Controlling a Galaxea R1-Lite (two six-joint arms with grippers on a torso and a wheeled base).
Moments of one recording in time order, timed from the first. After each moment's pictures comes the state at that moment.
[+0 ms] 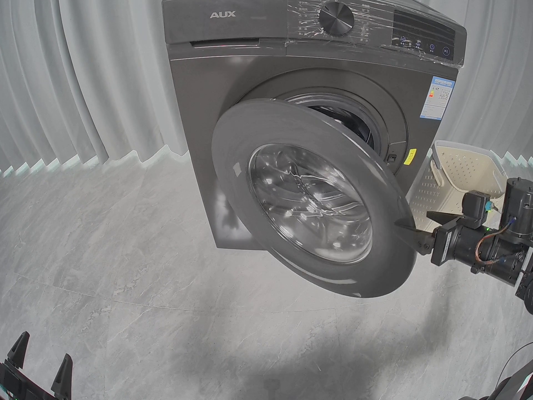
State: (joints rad) left arm 0.00 0.01 -0.02 0.00 -0.01 0.00; right arm 0.34 1.46 -0.49 -0.75 0.10 0.08
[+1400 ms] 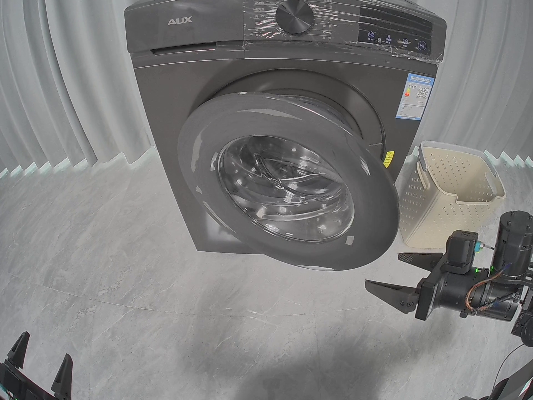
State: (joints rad) left arm 0.00 0.02 -0.02 0.00 -0.01 0.00; right arm 0.56 1.43 -0.36 -0.78 0.15 0.13
